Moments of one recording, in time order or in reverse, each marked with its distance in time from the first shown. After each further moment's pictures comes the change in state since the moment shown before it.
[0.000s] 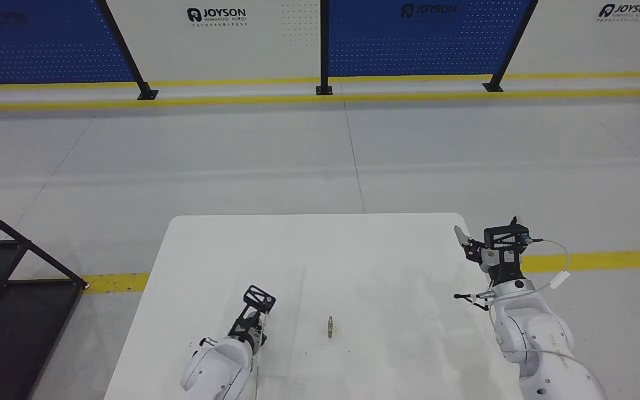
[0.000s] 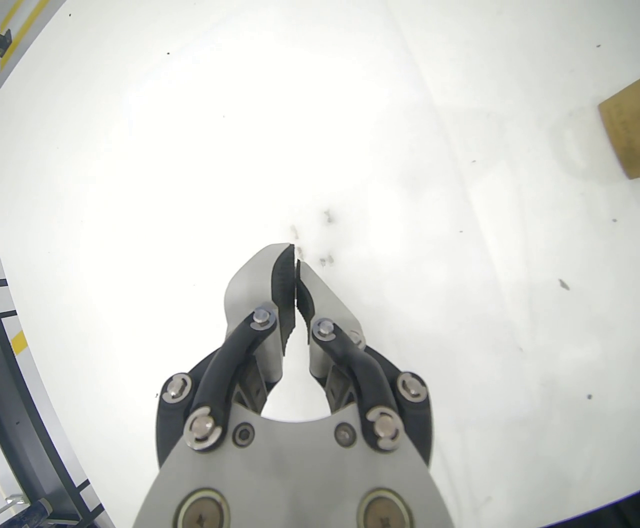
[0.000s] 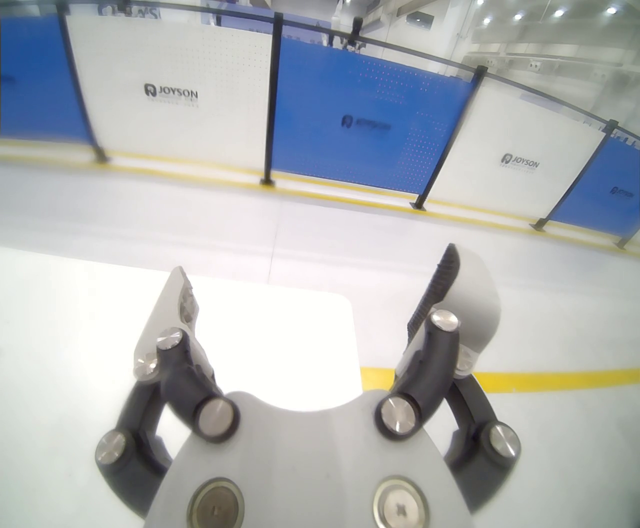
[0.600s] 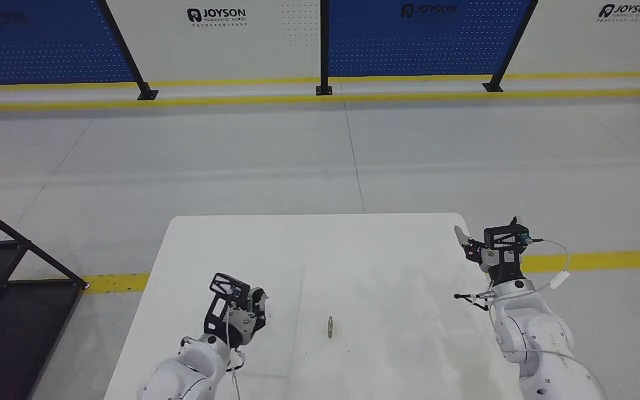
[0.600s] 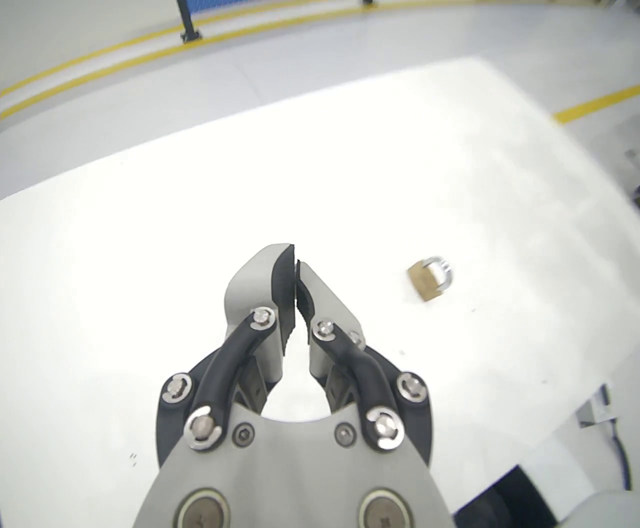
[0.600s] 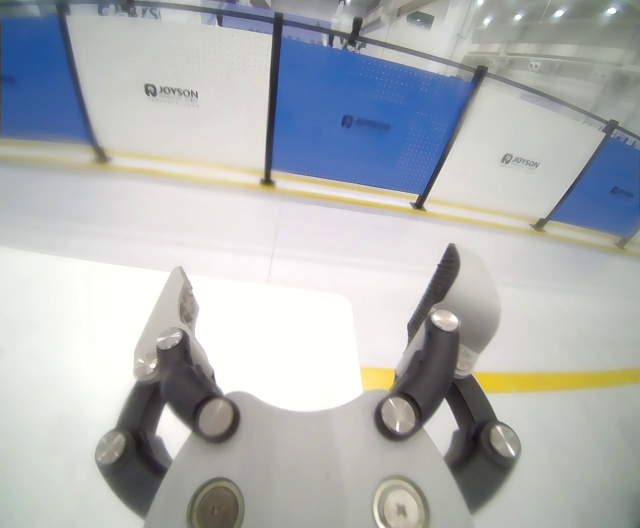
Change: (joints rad) left arm 0.200 0.018 -0.245 -0.200 -0.426 -0.211 0.482; right arm 0.000 0.000 0.000 0.000 0.000 0.000 0.000
